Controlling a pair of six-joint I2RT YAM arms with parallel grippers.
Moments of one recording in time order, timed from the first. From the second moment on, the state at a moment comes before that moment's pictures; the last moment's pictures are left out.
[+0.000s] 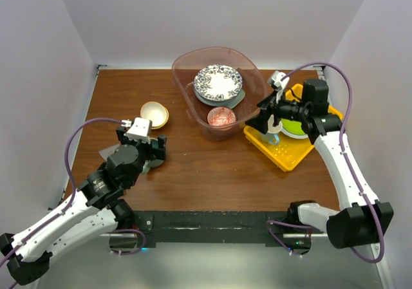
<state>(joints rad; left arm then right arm) -0.84 0.58 0.66 -0.33 -0.65 -0.12 0.14 1.19 1.17 -0.50 -0.84 -0.28</state>
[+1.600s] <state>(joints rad) -0.84 0.53 0.66 -0.57 -0.55 -0.53 0.05 1.16 1.03 -0.33 -1.06 -0.18</state>
